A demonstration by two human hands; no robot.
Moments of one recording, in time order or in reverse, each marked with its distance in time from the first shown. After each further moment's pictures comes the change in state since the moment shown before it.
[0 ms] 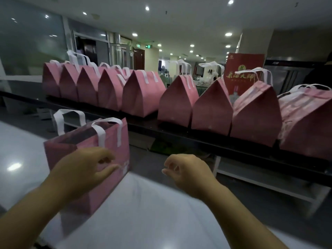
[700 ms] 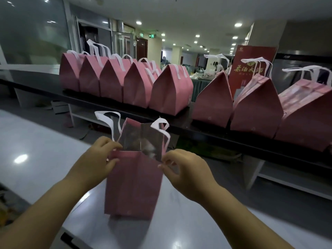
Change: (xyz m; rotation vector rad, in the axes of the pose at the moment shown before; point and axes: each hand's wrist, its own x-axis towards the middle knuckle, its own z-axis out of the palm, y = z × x) left_hand 0.027 -0.180 0.015 -0.179 0.059 0.001; right_hand 0.093 -0.112 0.084 0.024 0.119 -0.071
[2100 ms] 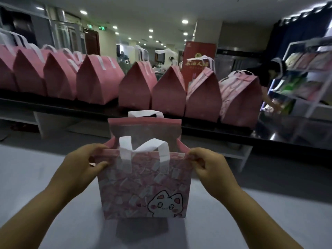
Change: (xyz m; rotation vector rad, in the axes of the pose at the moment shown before) left_hand -0.048 0.216 0.073 -0.245 -0.063 0.019; right_hand -0.217 0.099 -0.183 0.049 0.176 0.428
